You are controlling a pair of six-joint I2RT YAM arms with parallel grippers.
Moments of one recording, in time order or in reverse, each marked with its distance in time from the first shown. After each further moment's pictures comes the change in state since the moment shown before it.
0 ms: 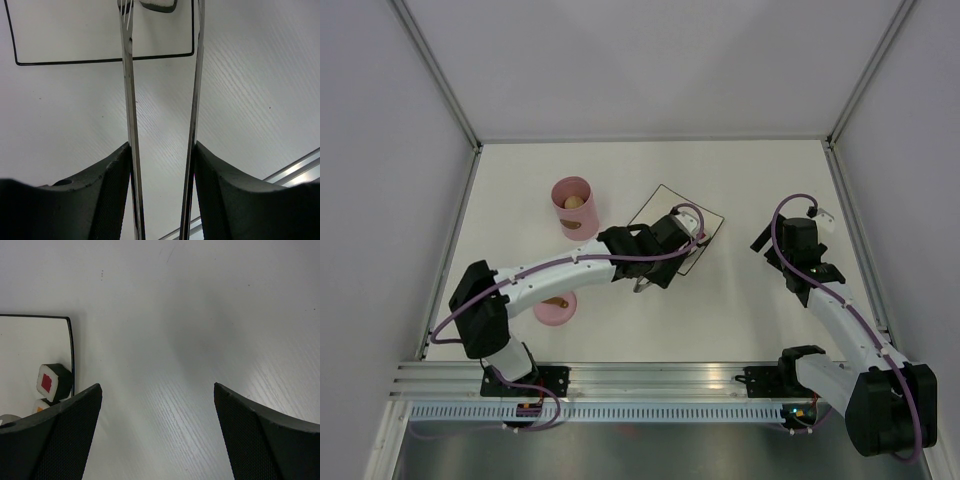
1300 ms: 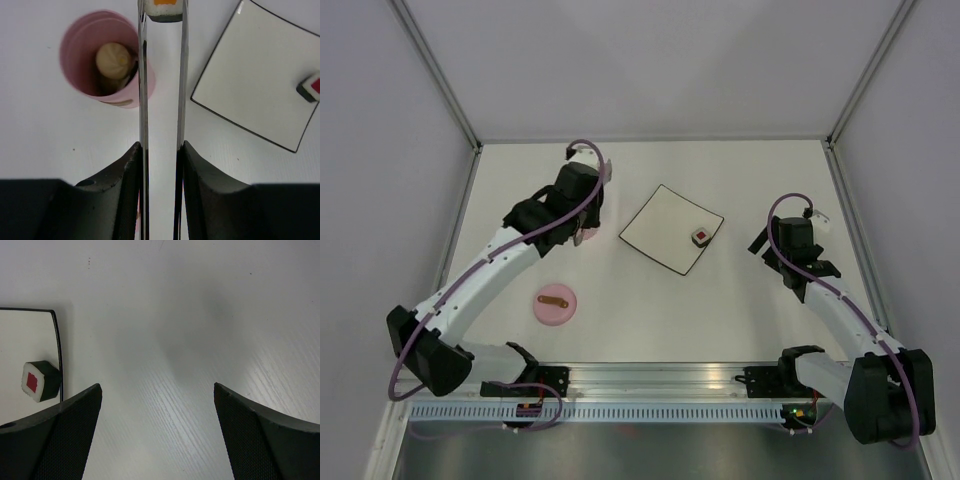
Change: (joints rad) left arm 0.365 -0.270 -0.013 -0.014 -0.161 -0.006; right arm 0.000 0.061 0.000 0.006 -0.008 0.004
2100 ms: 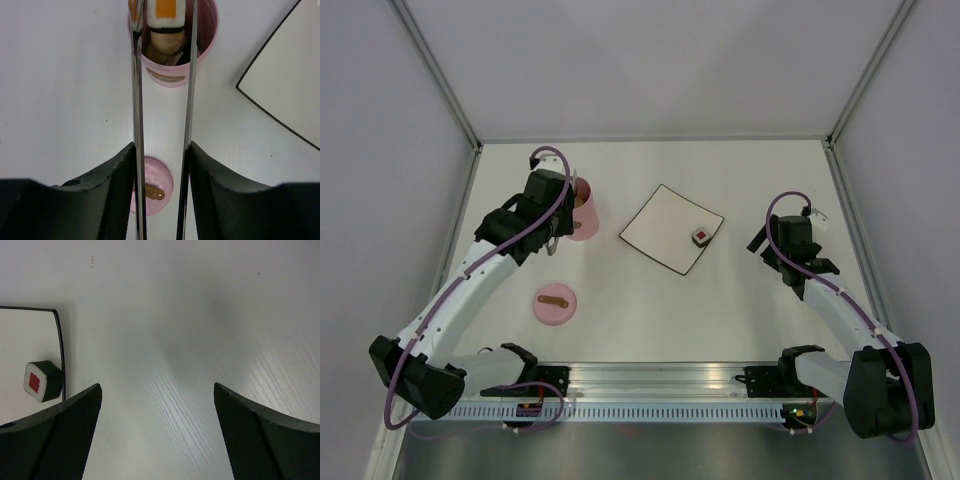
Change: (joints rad) left arm 0.180 -0.155 -0.080 -0.098 -0.020 -0.026; right arm 0.000 0.031 0.007 0.018 -0.015 0.001
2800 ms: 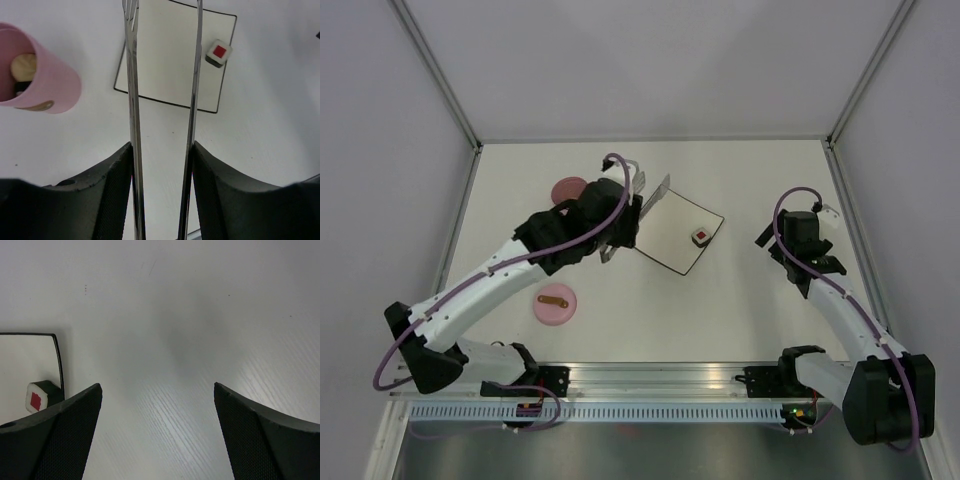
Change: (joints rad) left arm -0.354 0.079 0.171 0.029 0.055 -0.037; right arm -0.022 -0.016 0.051 -0.051 0.070 -0.002
